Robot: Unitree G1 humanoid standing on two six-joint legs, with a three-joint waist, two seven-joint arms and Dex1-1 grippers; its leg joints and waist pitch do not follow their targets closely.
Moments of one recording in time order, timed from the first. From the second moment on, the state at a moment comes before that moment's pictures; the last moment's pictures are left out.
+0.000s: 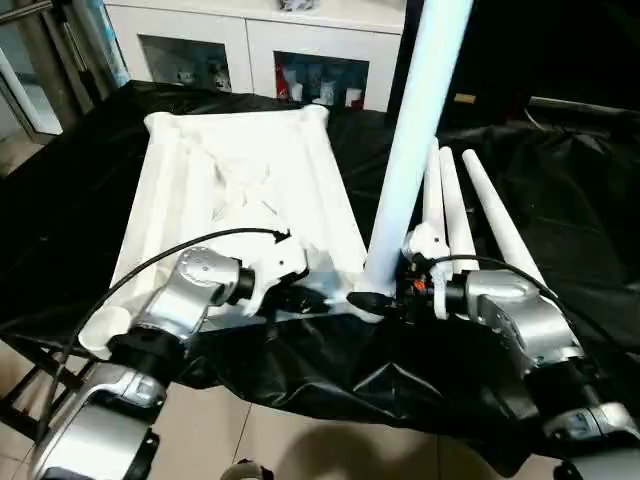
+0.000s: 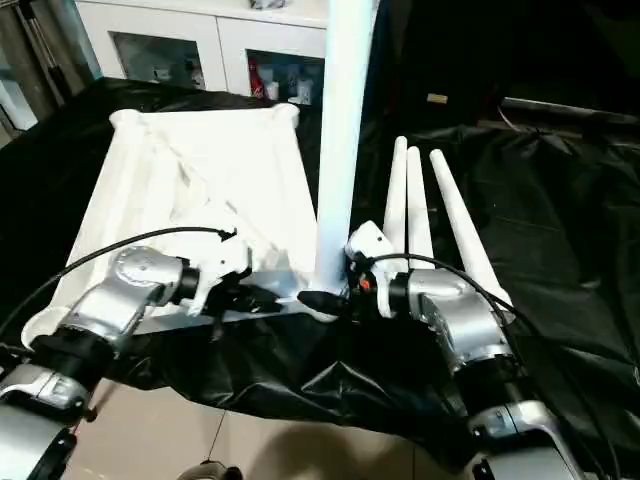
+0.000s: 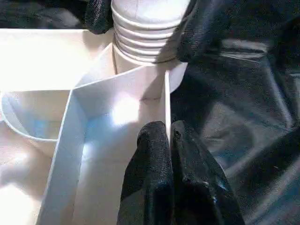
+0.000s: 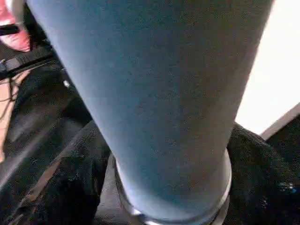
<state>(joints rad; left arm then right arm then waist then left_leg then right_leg) -0.62 0.34 -0.29 0.61 0.02 0.07 -1.27 -0.48 -0.35 0.17 0.41 0.17 0.30 1.09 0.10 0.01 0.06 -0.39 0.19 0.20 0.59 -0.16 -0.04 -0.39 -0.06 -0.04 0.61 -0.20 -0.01</state>
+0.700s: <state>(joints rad) -0.71 0.17 -0.24 0.76 0.10 0.15 -0.84 -0.63 -0.09 0.02 0.69 0.11 0.30 0.42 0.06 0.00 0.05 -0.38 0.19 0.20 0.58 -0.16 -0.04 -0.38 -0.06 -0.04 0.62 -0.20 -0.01</state>
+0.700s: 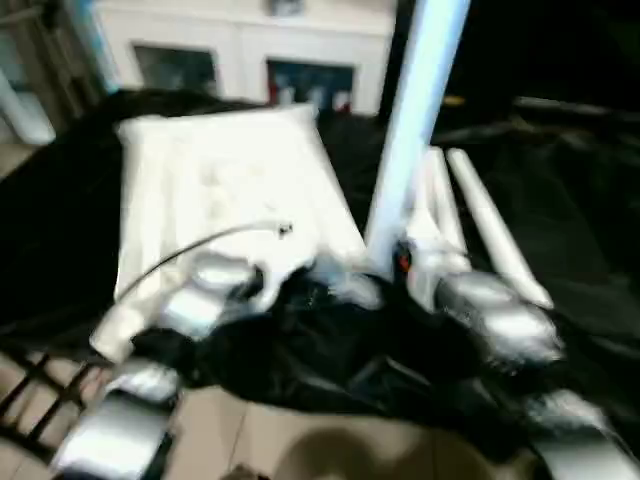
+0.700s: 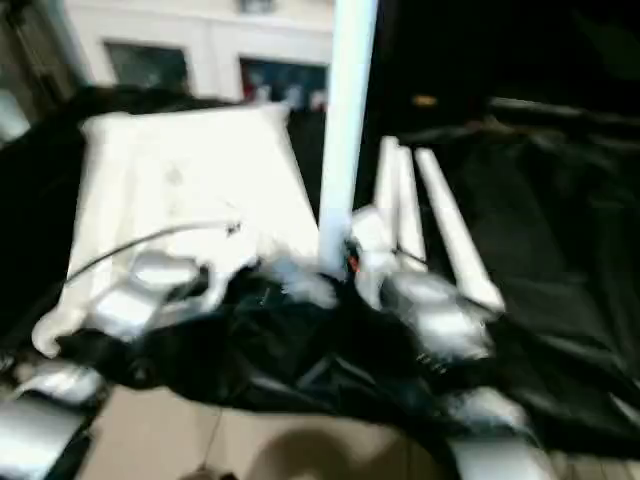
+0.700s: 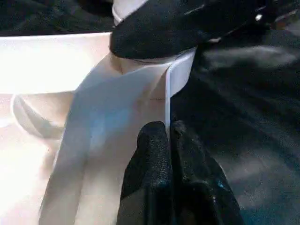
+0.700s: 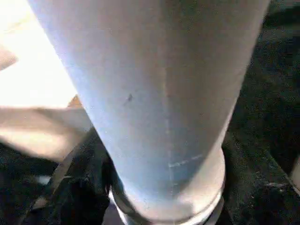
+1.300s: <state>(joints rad) -0.70 0.18 -0.24 0.73 0.11 0.15 -0.85 -0.68 -0.06 -0.02 0.81 0.11 0.21 0.48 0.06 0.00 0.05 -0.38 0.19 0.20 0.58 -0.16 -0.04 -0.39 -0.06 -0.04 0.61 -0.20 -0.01</state>
